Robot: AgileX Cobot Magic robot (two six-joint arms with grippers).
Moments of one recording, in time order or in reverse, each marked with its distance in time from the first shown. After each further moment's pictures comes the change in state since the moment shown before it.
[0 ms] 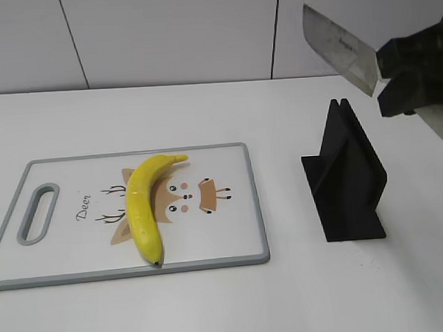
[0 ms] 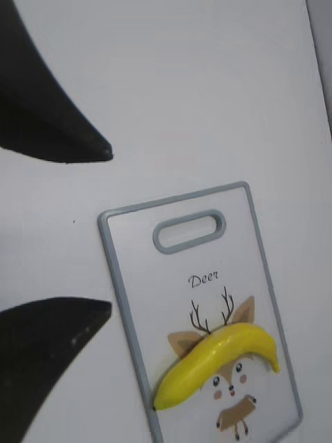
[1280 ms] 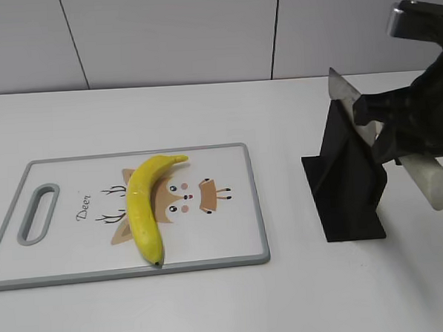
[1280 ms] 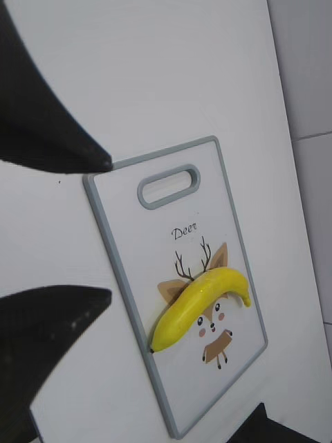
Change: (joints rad) left arm 0.000 -0.404 0.156 -0.155 0.012 0.117; right arm 0.000 0.108 0.118 -0.065 -0.083 0.244
